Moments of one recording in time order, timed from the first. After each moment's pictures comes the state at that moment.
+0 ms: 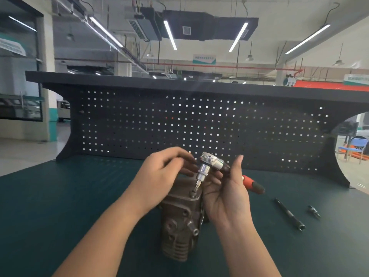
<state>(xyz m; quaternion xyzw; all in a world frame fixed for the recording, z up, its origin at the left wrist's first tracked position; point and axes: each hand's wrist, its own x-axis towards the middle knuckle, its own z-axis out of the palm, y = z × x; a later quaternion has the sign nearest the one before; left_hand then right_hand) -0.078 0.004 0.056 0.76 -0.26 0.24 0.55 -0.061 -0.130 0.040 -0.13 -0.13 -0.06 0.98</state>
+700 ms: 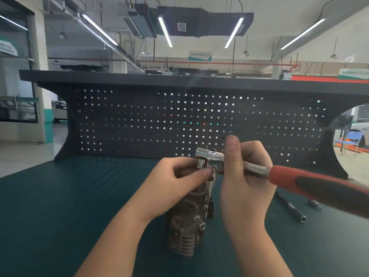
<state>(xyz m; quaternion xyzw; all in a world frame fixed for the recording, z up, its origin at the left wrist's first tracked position) -0.088 0.002 0.048 0.73 -0.33 0.11 0.59 -0.102 -0.125 0.048 -0.53 -0.20 -0.56 0.61</state>
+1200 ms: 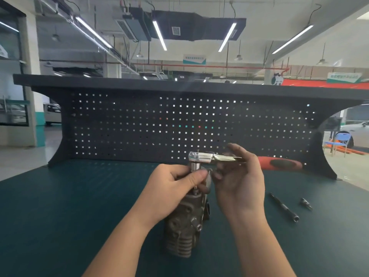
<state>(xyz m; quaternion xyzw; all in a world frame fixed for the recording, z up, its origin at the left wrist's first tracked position) -0.091 -0.002 0.044 0.72 -0.30 0.15 0.61 -0.086 -0.137 0.050 -0.35 -0.16 -0.24 0.89</state>
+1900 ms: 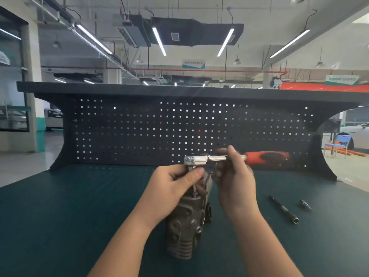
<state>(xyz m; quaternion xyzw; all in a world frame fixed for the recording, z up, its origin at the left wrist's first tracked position) -0.088 0.000 0.045 0.70 -0.30 0.17 0.63 -0.069 -0.138 0.048 -0.42 -0.17 -0.27 0.85</state>
